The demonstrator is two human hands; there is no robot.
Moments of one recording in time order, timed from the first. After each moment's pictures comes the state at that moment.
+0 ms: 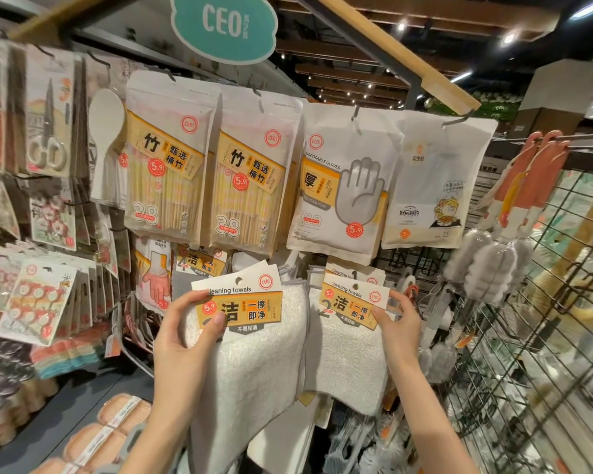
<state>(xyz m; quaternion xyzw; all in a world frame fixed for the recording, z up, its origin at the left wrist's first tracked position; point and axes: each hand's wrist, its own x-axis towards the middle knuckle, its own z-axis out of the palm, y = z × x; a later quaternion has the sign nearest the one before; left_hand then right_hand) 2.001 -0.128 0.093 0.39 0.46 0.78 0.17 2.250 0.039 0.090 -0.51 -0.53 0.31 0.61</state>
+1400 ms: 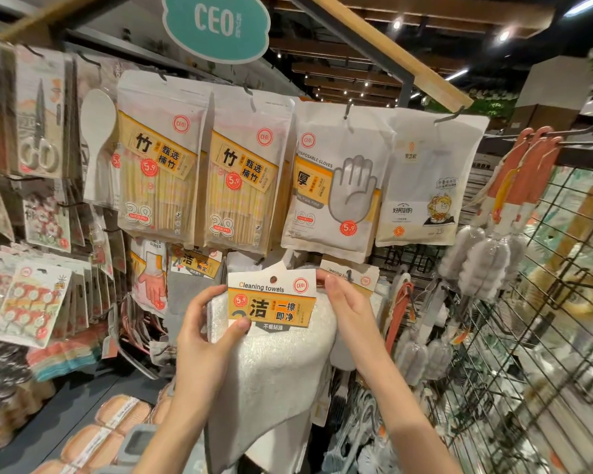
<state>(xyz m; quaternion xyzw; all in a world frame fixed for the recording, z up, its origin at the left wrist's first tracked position) 2.024 -0.118 0.100 0.43 0.49 0.74 0.19 2.195 -0.038 0.150 -0.32 -0.69 0.42 0.49</state>
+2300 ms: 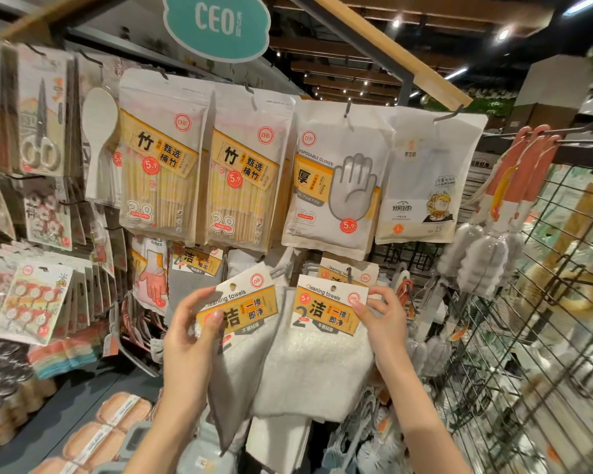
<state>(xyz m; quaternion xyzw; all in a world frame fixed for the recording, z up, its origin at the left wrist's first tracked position) 2.015 -0.125 0.097 0.39 0.45 0.78 0.20 2.235 0.002 0.111 -0.44 -0.55 0.40 0.59</state>
